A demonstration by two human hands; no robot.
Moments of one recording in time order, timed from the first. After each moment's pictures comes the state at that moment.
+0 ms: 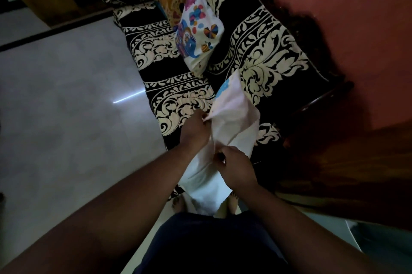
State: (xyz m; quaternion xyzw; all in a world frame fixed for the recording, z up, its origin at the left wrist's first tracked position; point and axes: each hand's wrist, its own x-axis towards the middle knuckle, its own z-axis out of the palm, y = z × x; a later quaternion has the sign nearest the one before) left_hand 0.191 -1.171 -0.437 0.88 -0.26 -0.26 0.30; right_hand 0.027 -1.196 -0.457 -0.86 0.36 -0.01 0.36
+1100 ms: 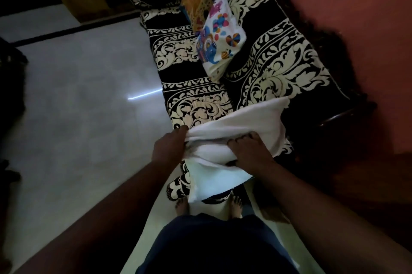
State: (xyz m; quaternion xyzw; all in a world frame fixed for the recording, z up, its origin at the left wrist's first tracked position) left_hand 0.246 -1.060 -0.475 0.92 -0.37 -0.12 0.08; right_hand 0.065 -1.262 -0.478 -0.99 0.08 0.07 0.02
